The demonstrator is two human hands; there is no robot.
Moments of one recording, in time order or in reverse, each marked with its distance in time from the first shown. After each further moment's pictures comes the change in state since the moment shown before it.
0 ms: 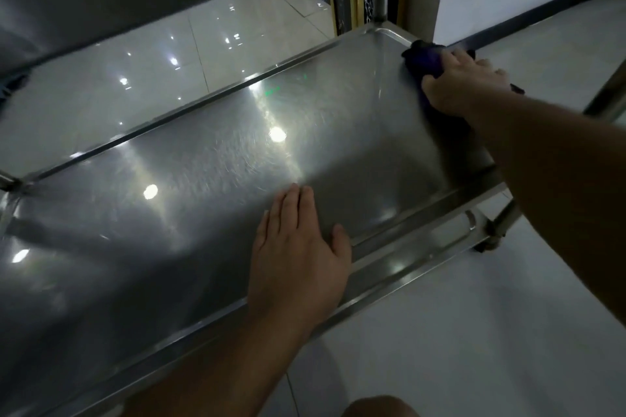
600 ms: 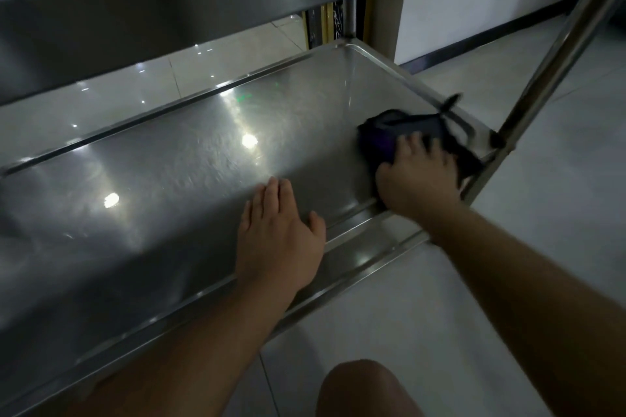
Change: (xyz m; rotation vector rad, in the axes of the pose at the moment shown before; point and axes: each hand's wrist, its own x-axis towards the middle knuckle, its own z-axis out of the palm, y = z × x) left_hand -0.005 0.002 -0.005 0.006 -0.030 -0.008; right_hand -0.192 -0.020 0.031 0.000 -0.019 0.038
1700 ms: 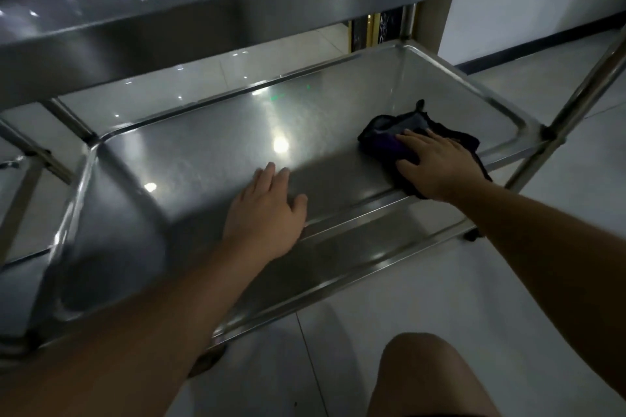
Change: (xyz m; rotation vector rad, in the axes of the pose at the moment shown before) left_hand -0.040 -0.123 -0.055 0.027 -0.076 0.006; right_hand -0.023 -0.027 0.015 -0.052 -0.024 -0.388
